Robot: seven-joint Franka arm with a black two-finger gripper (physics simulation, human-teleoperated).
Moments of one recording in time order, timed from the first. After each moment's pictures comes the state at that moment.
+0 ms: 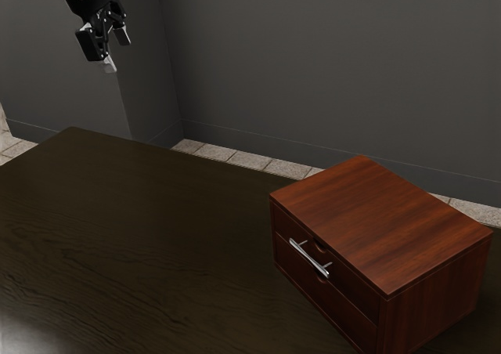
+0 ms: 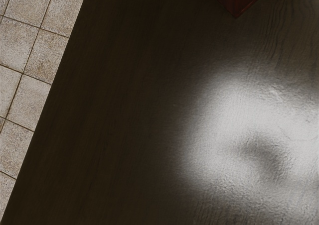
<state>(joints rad) -0.32 0.06 0.49 -1.37 -0.08 1.64 1.38</state>
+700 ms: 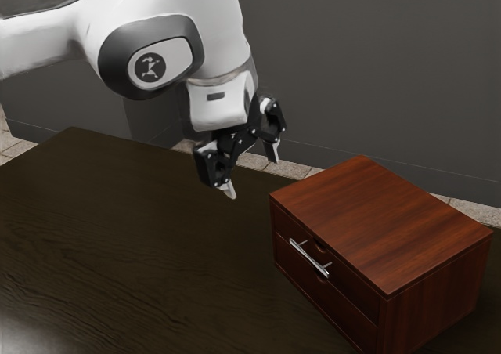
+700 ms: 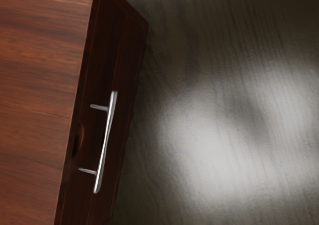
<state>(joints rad) -0.33 -0.17 -0.23 -1.84 -0.01 1.83 1.32</state>
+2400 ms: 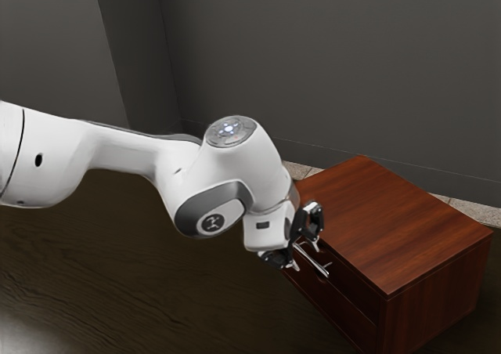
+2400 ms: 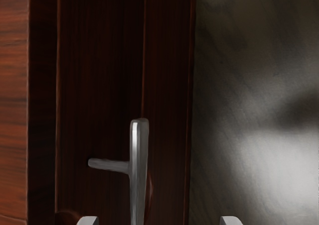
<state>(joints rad) -0.36 0.07 -0.22 -2.17 0.08 2.58 1.40</state>
